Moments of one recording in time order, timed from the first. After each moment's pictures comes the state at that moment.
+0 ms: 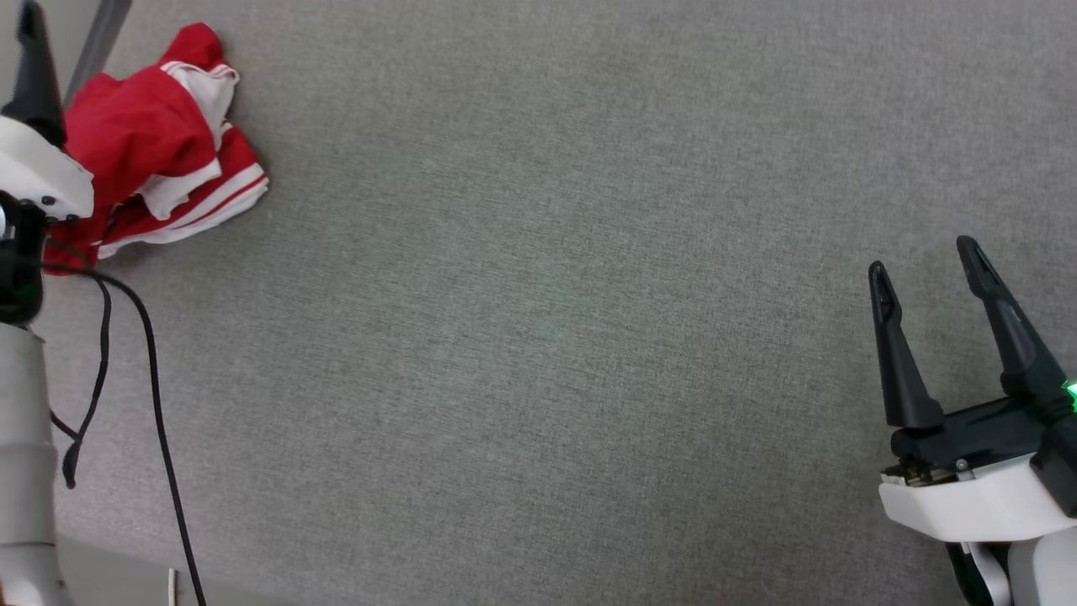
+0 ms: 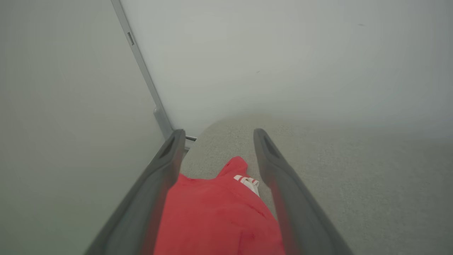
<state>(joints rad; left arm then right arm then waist) -0.83 0.41 0.14 0.55 -0.32 -0.13 -0.02 -0.11 -0.17 0.03 -0.19 0.03 0.13 -0.26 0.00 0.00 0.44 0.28</state>
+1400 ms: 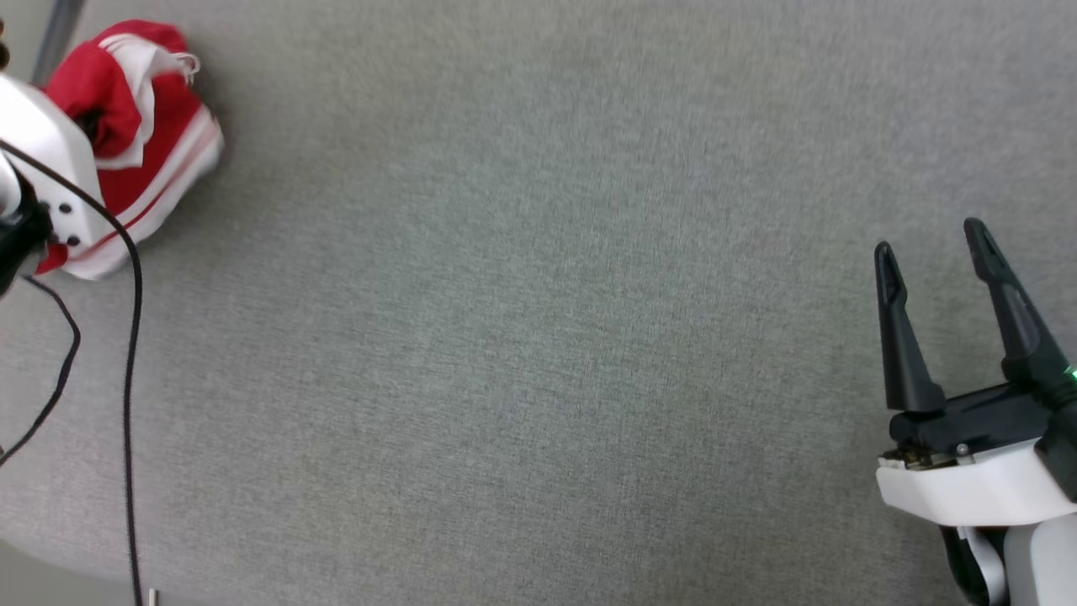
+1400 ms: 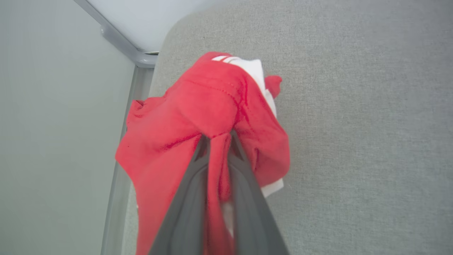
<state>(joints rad) -1.00 0.69 -0.50 0.70 -0.72 -0.13 0.41 -0.14 -0.15 0.02 -0.18 0.05 0.13 -0.26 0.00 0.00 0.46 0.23</state>
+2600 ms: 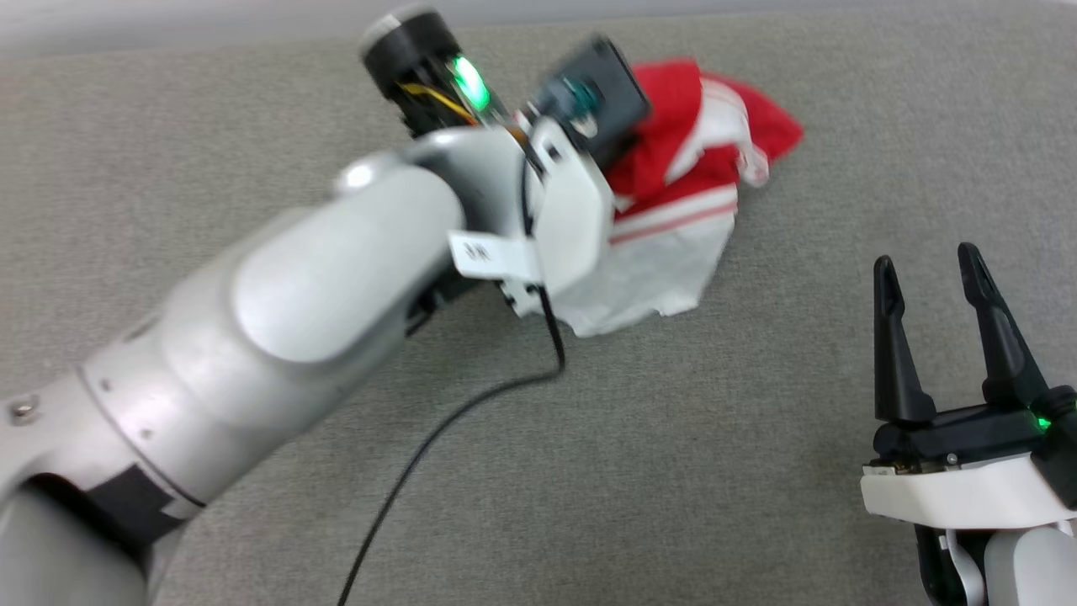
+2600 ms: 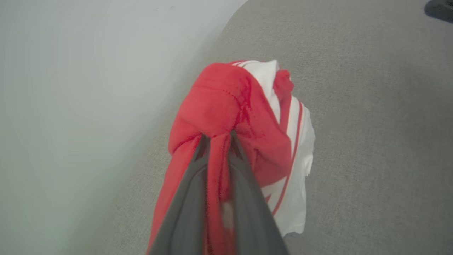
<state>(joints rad) -1.26 0.40 -1.14 0.31 -0.68 -0.13 0.29 -0.11 -0.05 -0.02 -0.16 0.09 0.13 -0.26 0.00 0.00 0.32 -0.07</state>
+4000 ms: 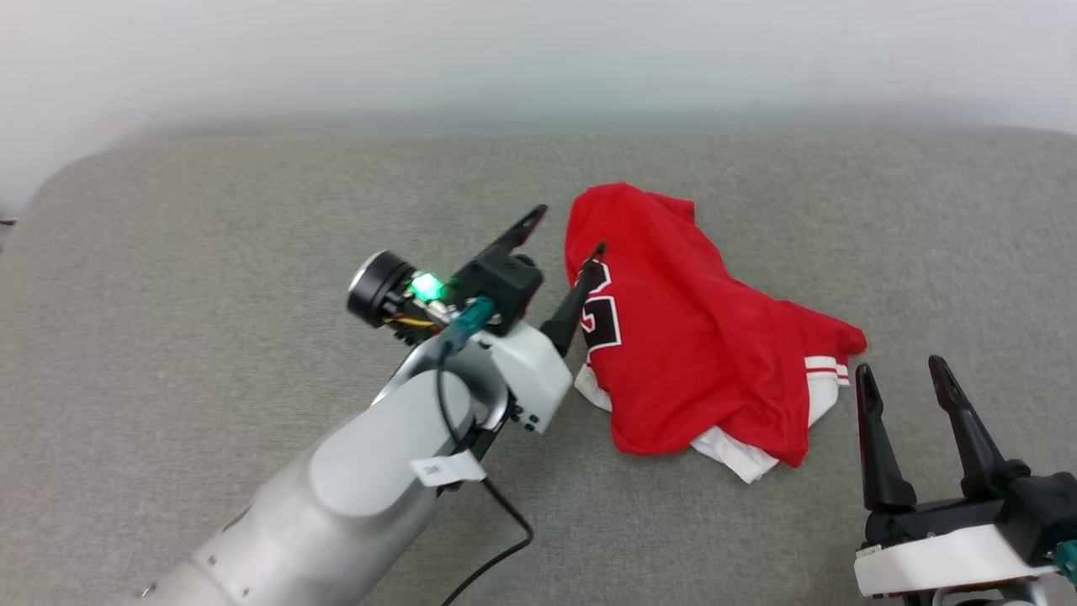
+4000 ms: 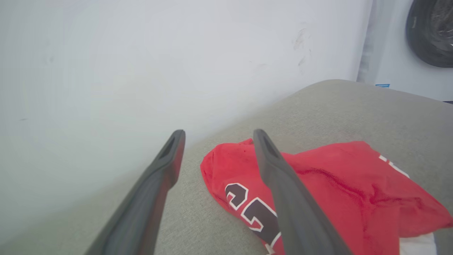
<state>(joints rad) -0.83 0.24 -1.00 0.53 -0.59 0.16 -0.26 0.03 -0.05 -0.05 -0.05 0.09 0.13 -0.26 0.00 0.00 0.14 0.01</state>
